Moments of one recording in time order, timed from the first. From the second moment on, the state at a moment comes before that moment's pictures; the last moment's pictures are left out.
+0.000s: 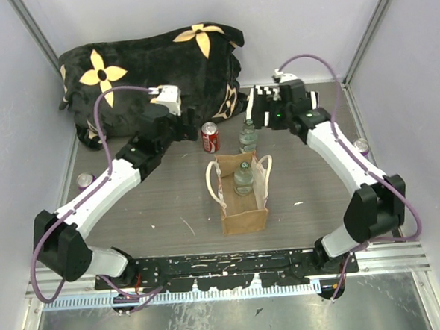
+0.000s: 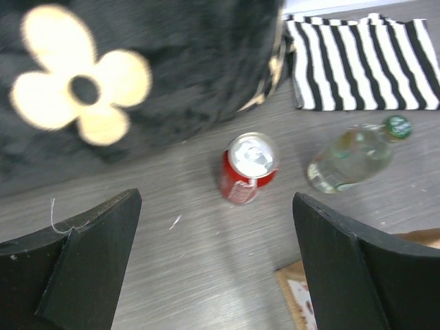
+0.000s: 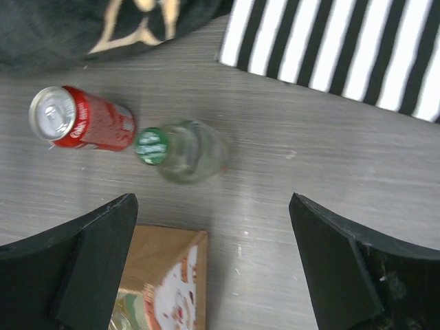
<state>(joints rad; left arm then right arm) -0.61 1.42 1.18 -0.08 -0.25 -0.17 0.25 1.47 1.33 -0.51 0.00 0.28</state>
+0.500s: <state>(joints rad) -0.50 1.25 1.02 -0.17 -0.21 -0.21 0.45 1.58 1.33 -0.28 0.22 0.30</state>
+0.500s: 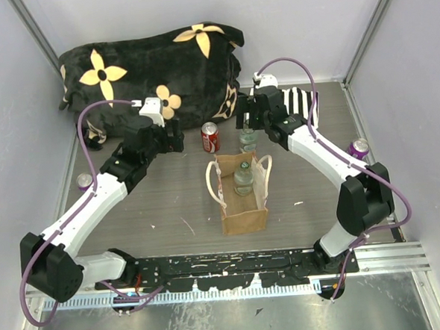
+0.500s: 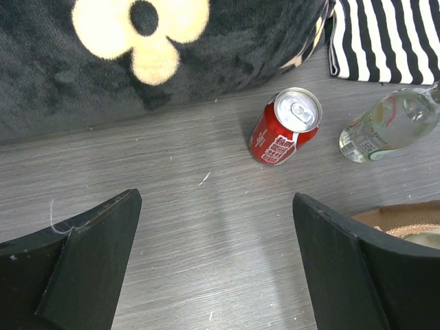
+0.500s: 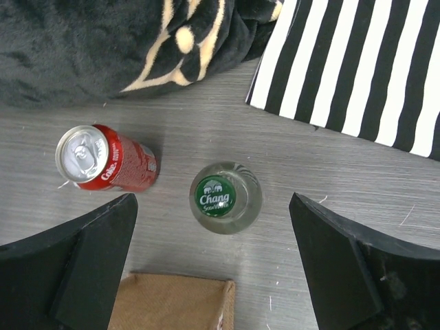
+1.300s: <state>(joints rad) -0.50 1.25 1.01 -0.18 -0.19 -0.21 0.51 1.76 1.29 -0.14 0.34 0.34</state>
